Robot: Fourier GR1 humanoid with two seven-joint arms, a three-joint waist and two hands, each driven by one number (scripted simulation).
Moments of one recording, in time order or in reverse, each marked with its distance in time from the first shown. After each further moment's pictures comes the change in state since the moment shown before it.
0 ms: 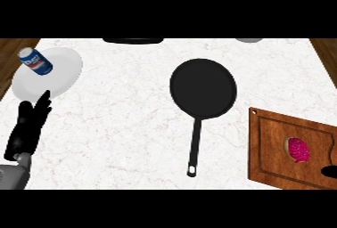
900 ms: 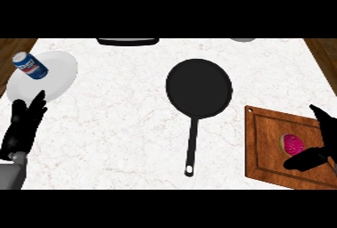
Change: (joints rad) left arm -0.006 -0.031 0.086 0.030 -0.041 -0.057 0.002; right arm -0.185 0.186 0.207 0.213 0.179 0.126 0.109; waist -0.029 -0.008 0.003
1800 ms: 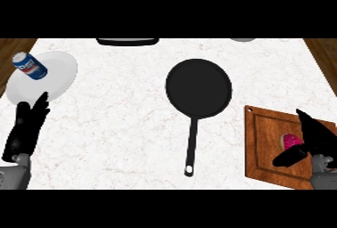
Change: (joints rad) left arm 0.018 -0.079 0.072 -0.045 -0.104 -0.054 0.024; right arm -0.025 0.182 -0.061 0.184 0.183 0.062 -0.108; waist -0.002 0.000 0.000
